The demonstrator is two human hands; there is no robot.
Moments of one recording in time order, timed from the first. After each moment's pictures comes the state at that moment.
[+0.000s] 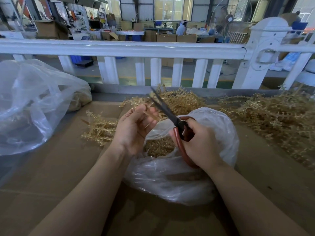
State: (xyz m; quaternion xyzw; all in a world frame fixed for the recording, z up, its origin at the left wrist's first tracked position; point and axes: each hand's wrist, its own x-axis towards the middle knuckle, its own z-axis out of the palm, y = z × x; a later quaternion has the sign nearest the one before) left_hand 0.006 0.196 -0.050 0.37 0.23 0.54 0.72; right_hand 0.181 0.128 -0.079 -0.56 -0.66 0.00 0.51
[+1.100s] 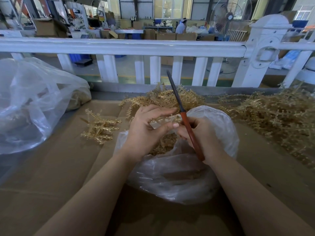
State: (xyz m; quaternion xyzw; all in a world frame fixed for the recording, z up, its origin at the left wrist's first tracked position) left_hand 0.021 0.173 -0.049 0.78 0.28 0.50 0.24; right_hand 0.182 0.138 -0.060 -0.58 -0.48 0.36 0.55
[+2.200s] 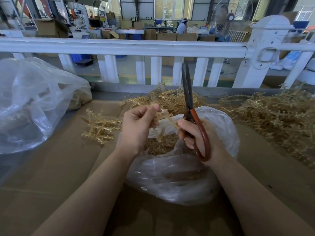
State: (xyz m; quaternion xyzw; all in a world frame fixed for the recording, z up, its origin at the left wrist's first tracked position) left_hand 0.017 0.180 -0.046 0.58 0.34 0.58 0.46; right_hand 0.189 0.133 -0.063 -0.43 -0.49 0.48 0.59
